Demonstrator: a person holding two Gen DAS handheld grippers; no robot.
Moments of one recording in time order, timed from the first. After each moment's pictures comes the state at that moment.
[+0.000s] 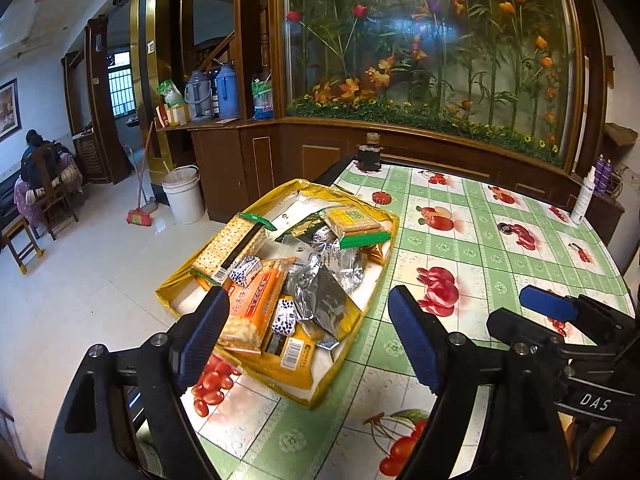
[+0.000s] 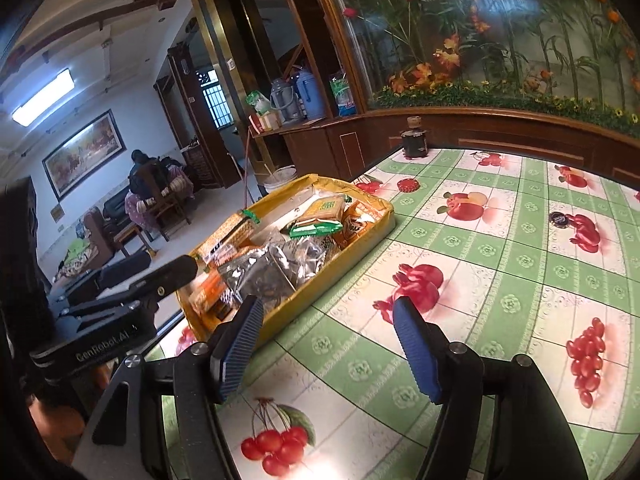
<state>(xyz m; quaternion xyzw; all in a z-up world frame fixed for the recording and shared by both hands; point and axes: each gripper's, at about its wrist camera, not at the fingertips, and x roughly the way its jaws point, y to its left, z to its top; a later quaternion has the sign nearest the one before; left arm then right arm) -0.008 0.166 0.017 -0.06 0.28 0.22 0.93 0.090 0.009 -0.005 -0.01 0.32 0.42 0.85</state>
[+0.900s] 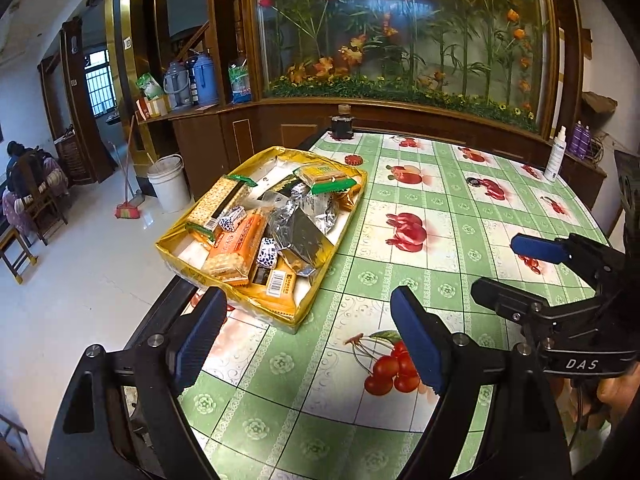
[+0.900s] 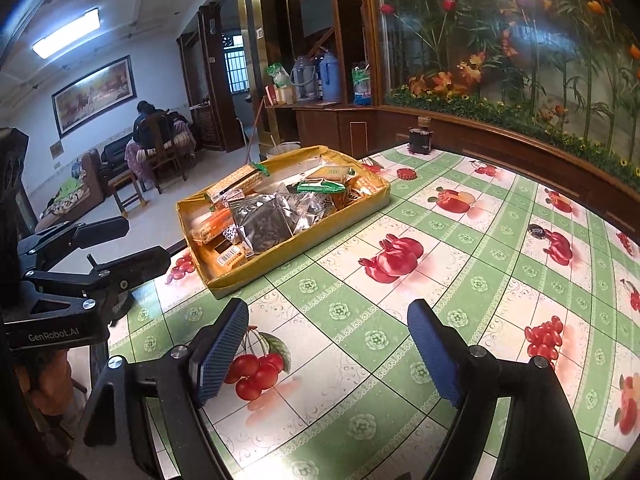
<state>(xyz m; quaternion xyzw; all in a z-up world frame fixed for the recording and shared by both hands) -0.053 0.133 0.007 -0.04 0.32 0.18 0.93 0.046 -0.013 -0.008 -0.11 0.30 0.42 0.85</state>
